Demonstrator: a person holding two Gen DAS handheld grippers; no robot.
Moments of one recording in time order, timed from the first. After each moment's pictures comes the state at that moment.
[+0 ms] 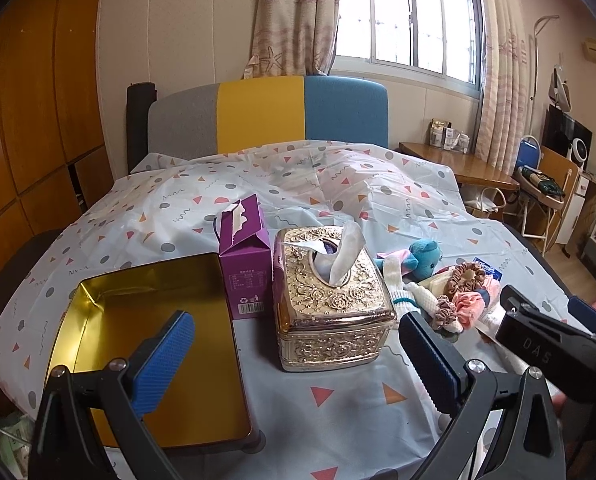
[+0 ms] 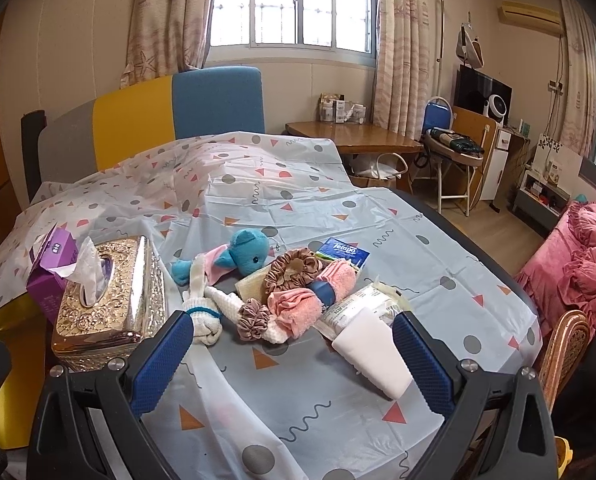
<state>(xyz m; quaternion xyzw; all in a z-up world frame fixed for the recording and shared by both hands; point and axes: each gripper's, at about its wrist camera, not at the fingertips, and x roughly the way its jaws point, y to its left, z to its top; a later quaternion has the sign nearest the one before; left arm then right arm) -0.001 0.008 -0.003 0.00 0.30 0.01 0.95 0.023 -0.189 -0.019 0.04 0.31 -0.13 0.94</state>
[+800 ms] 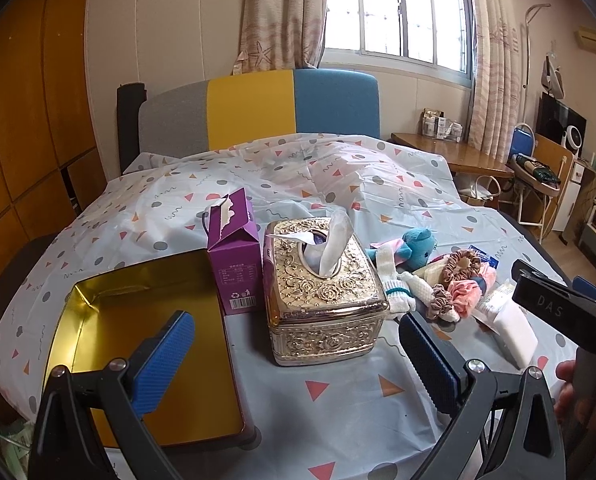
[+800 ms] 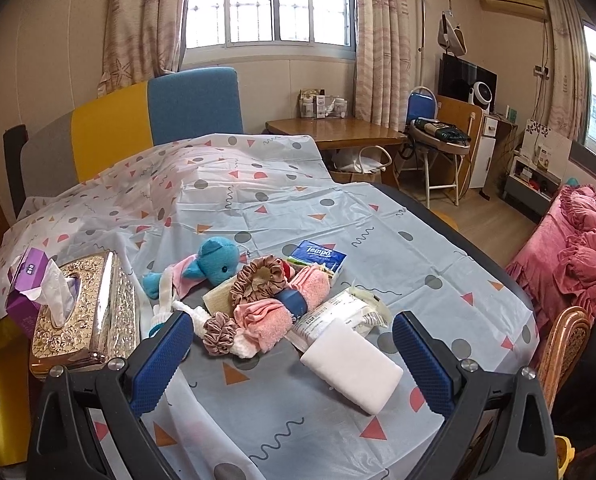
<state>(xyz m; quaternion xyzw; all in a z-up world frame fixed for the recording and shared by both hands) 0.000 0.001 -0.007 0.01 0.31 0.00 0.95 0.033 -0.224 -0.021 0.06 0.31 -0.15 0.94</state>
